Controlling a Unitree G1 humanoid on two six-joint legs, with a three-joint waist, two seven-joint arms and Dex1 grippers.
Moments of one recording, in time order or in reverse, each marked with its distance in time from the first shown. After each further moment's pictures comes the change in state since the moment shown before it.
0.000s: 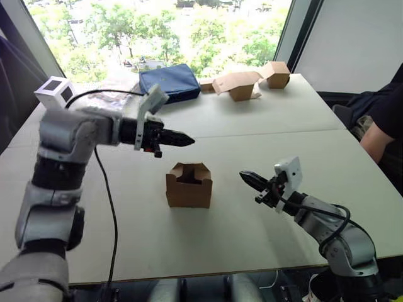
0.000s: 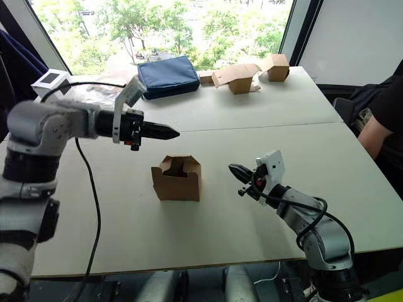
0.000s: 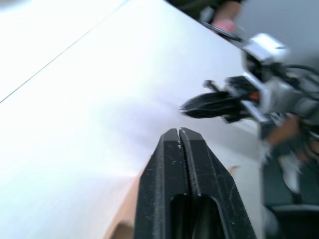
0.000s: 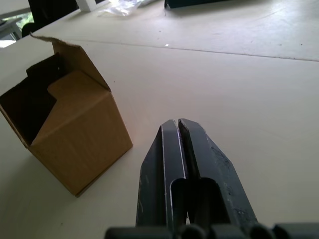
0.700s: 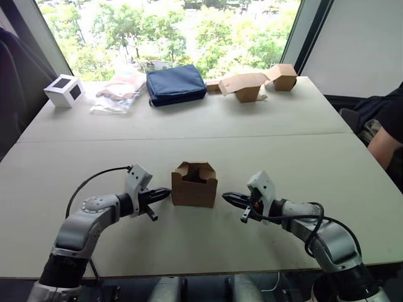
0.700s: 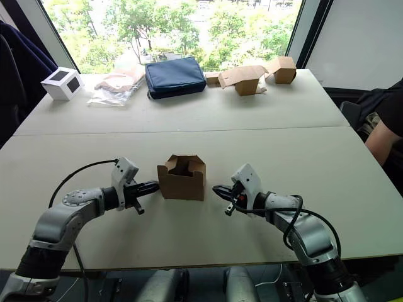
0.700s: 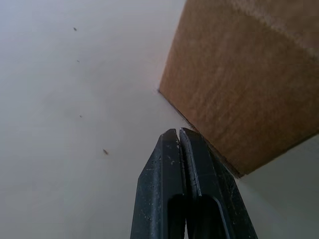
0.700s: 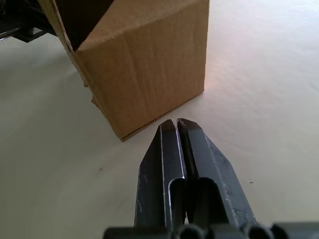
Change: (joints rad) left arm 0.568 -0.107 -0.079 -0.103 0.199 -0.496 0.135; right arm -0.085 -0.031 0.230 0.141 -0.195 -0.067 0.134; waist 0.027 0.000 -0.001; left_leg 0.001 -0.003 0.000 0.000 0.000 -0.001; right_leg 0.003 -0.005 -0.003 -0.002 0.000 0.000
